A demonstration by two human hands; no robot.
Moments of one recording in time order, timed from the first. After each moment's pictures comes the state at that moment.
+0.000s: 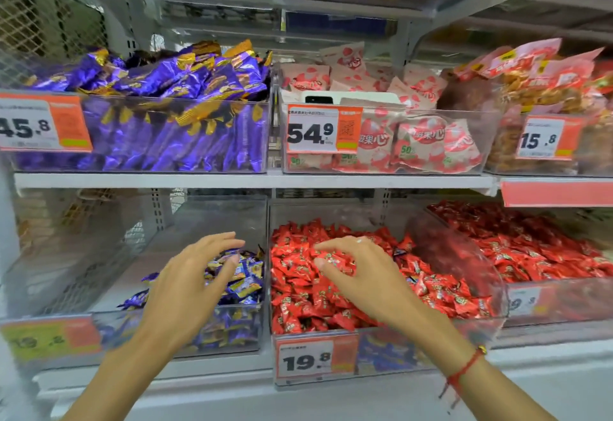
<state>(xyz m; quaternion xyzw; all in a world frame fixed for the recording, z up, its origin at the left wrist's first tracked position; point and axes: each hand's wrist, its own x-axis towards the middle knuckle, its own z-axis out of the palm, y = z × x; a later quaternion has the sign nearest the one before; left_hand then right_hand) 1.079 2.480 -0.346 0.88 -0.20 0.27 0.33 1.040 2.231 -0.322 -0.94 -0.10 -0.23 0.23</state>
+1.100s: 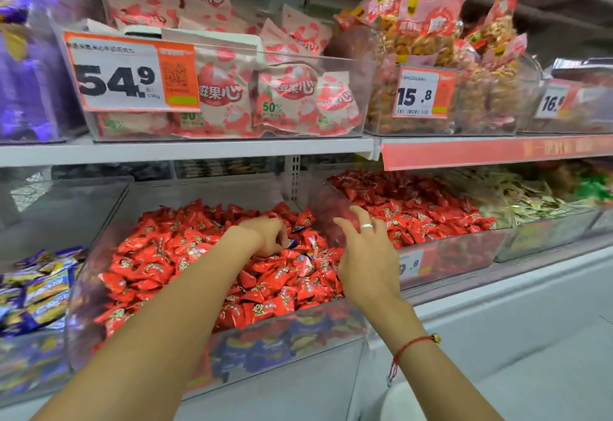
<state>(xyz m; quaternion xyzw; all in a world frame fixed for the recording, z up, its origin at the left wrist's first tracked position) 1.205 2.191 -0.364 0.93 -0.37 -0.05 0.01 1.033 2.073 -0.376 -0.93 0.17 -0.32 0.04</state>
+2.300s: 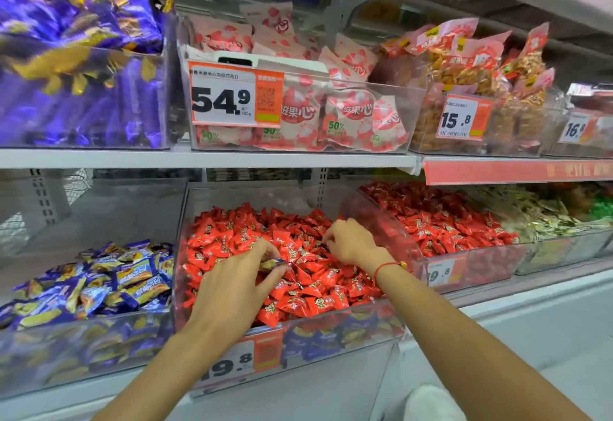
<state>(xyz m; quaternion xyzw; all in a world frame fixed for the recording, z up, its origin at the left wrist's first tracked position) 1.083 2.337 -0.370 0.90 -0.29 0.17 0.29 1.129 2.100 -0.359 -0.99 0.12 -0.05 0.08</state>
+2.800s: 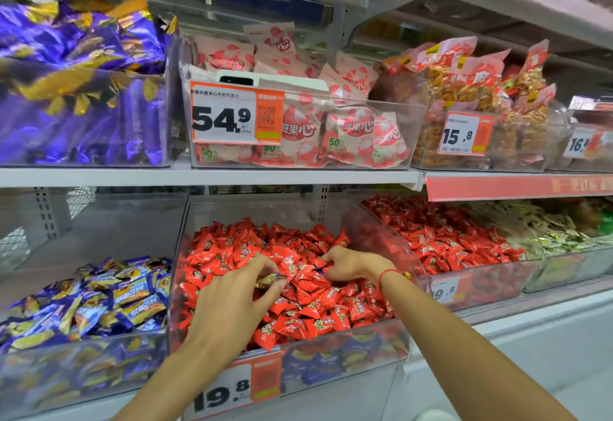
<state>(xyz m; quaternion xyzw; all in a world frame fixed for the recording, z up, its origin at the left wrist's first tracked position) 1.085 2.335 -0.367 0.89 -0.27 0.19 0.31 1.128 2.105 -0.351 -0.97 0.09 0.13 0.17</state>
